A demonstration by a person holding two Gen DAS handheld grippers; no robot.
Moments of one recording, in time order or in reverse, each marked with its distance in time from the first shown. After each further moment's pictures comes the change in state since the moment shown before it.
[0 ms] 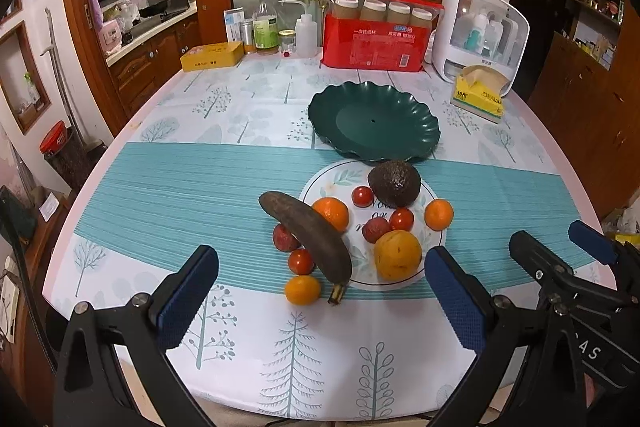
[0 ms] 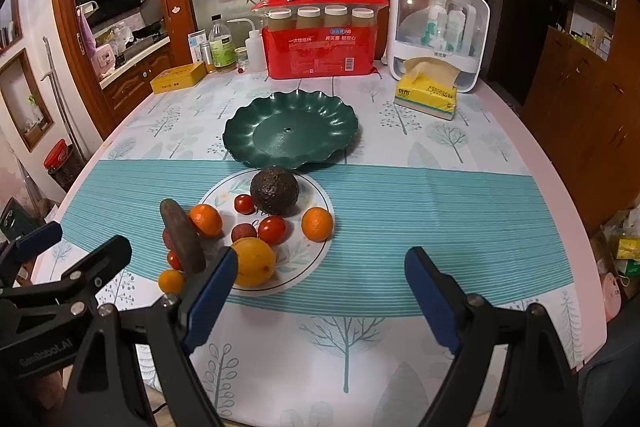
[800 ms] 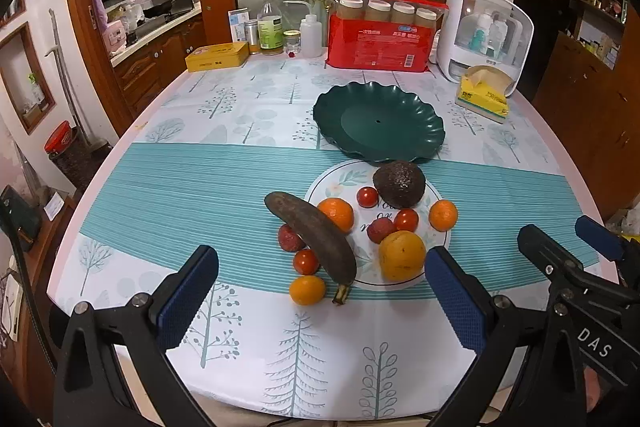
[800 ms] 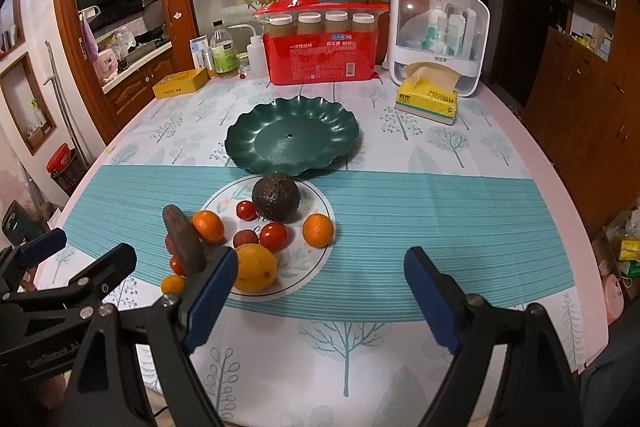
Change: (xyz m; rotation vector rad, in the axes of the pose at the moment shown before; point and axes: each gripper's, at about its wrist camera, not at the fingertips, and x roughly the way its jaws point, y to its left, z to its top) left arm 0.001 -0.002 0.004 -0.003 0.003 0.022; right arm -0.003 -0.002 0.002 0.003 -0.024 0.016
